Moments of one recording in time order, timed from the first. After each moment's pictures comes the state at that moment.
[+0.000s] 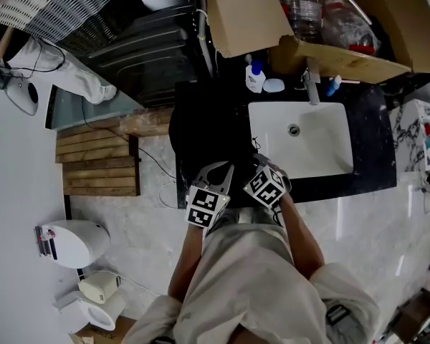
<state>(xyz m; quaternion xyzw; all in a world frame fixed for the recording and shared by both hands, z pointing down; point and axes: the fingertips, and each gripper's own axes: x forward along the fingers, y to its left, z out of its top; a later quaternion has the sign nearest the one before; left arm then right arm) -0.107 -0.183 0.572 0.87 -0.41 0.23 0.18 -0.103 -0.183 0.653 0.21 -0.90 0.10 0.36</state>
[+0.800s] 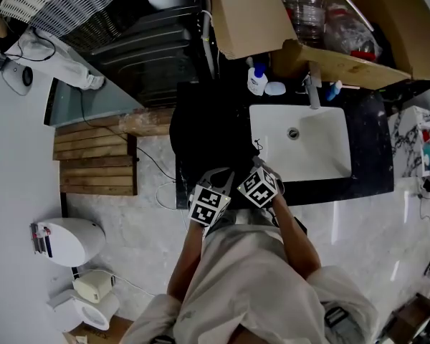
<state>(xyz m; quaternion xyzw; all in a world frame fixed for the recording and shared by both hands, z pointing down) -0.105 -0.169 0.622 0.86 -0.38 0.27 0.21 -0.114 -0.186 0.672 0.23 -0.89 0.11 0.37</state>
